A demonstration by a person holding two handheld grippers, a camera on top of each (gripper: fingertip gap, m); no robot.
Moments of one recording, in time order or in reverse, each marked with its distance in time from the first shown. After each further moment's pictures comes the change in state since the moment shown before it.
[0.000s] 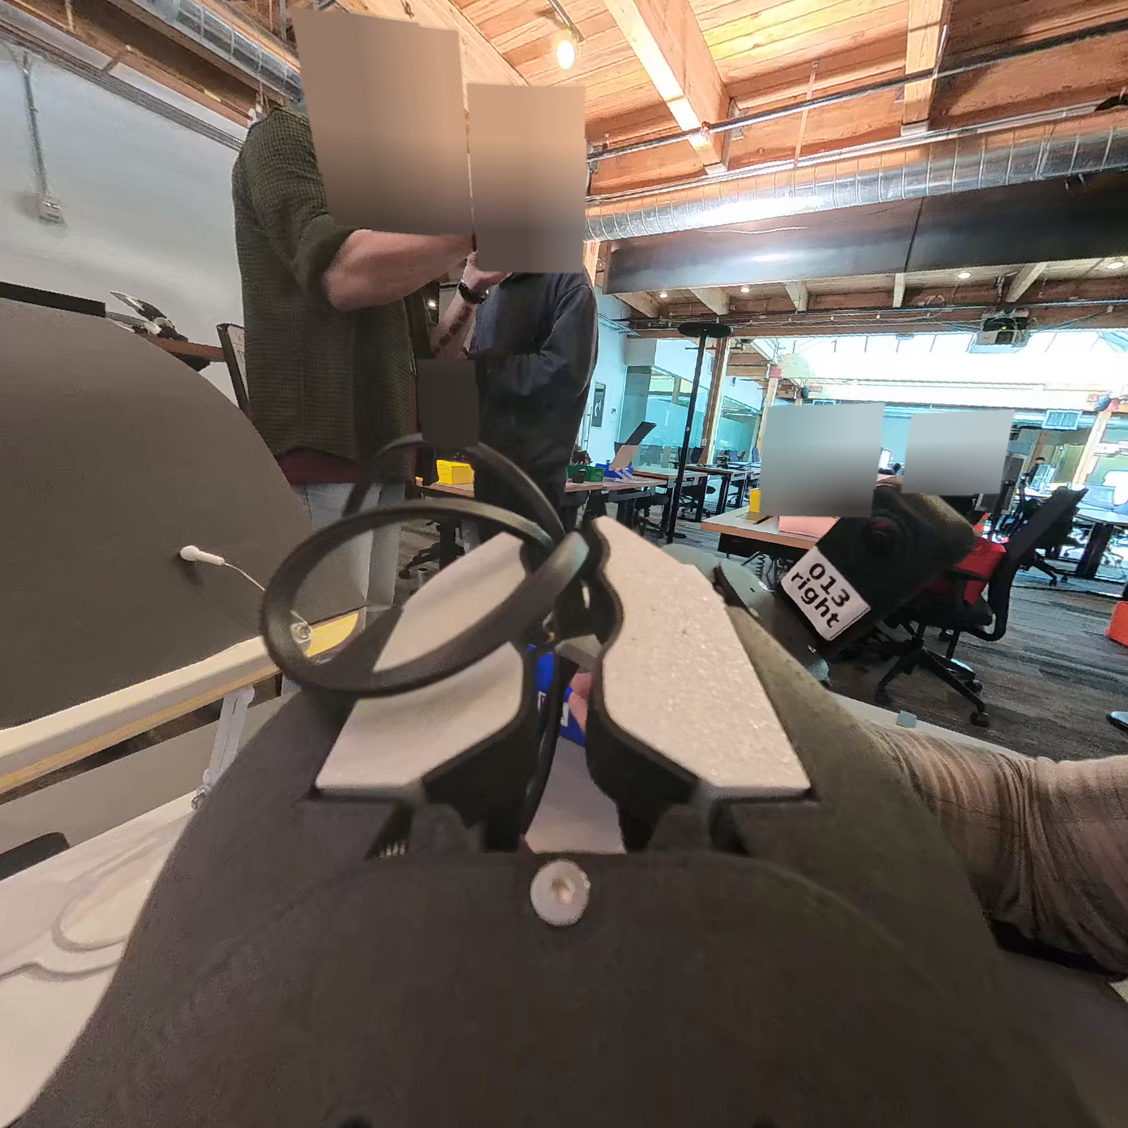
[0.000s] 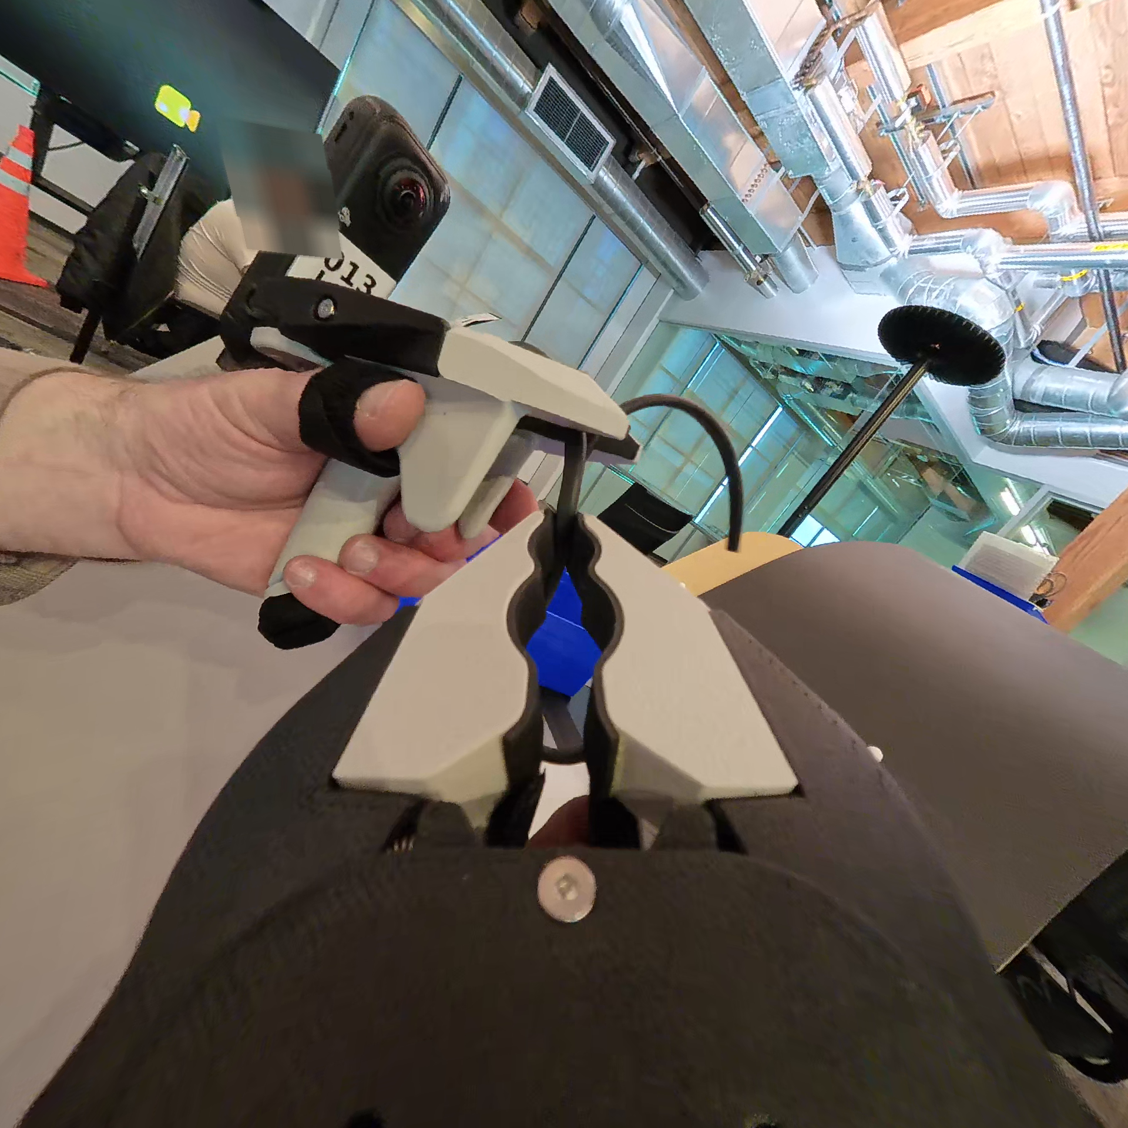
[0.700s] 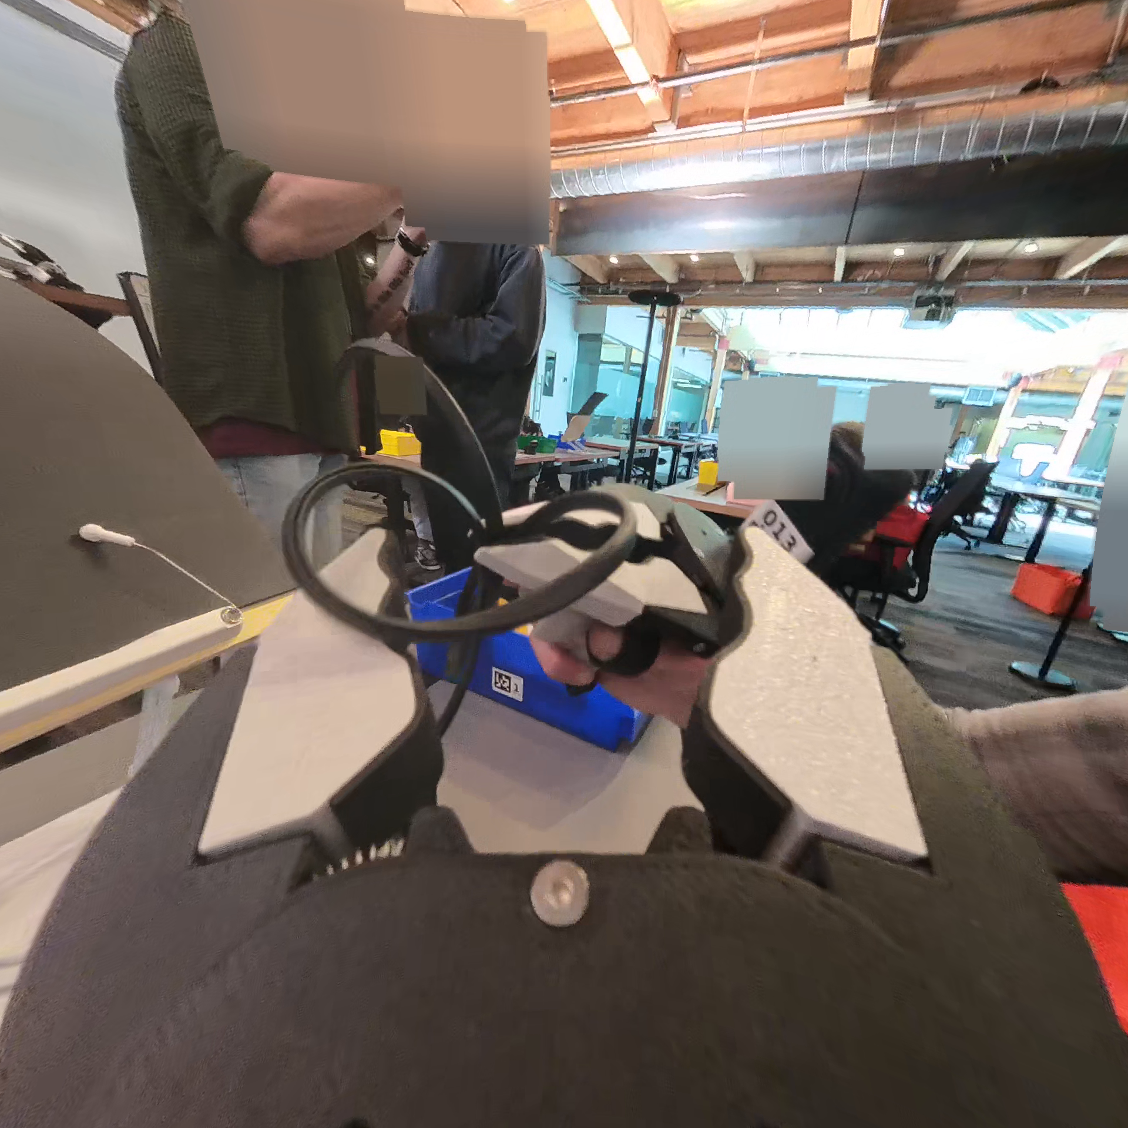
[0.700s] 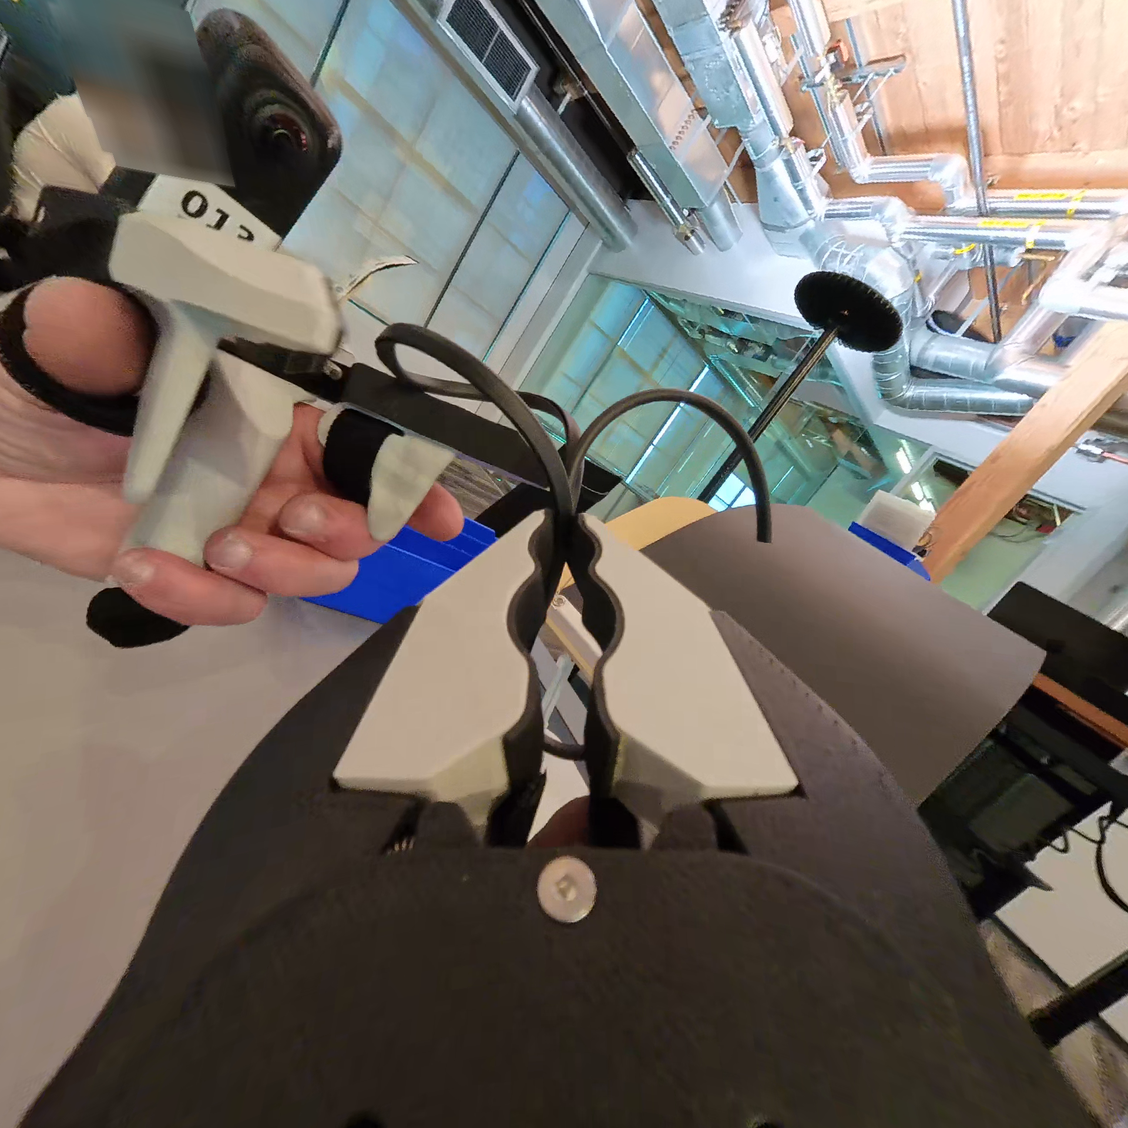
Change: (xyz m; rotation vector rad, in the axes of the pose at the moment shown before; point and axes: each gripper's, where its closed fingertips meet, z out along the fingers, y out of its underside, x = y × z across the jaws) left arm 0.017 0.011 0.002 -0.056 0.088 -0.039; right arm 0.030 0.003 -0.006 -0.082 0.128 -0.058
